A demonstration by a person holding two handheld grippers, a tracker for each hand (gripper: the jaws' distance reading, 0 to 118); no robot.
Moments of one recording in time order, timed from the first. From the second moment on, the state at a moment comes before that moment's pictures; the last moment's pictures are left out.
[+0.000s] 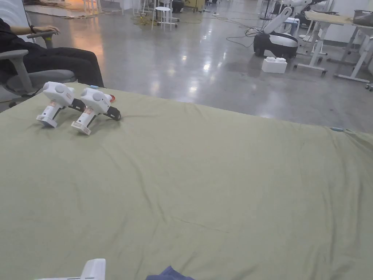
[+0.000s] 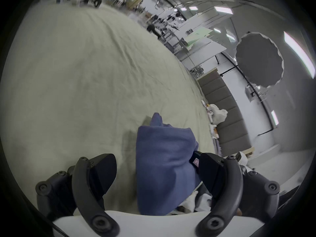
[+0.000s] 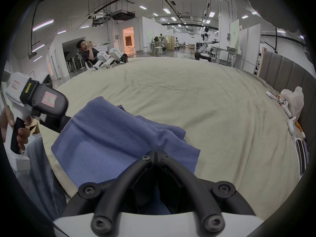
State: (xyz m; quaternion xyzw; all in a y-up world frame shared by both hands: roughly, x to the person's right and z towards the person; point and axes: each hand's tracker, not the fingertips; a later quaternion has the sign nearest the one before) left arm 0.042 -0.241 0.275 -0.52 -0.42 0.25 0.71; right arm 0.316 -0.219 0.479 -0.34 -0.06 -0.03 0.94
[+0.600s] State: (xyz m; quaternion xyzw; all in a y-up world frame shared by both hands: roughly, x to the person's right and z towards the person) left arm 0.070 -0.295 0.264 -0.57 -0.43 0.33 0.62; right arm 0.322 -0.226 0.488 -0.33 -0.05 -0.02 0.94
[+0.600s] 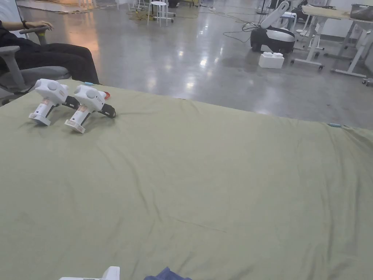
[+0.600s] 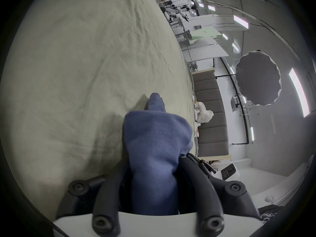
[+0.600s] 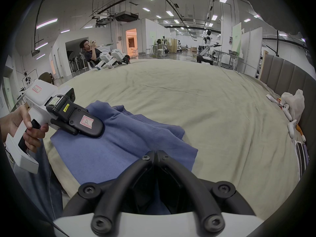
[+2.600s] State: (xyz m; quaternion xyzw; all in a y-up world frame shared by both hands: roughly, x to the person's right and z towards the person) left arm -0.188 -0.016 0.193 -0.35 0.00 -0.07 0.93; right arm 0.460 -0.083 0.475 -0.18 -0.17 0.00 0.97
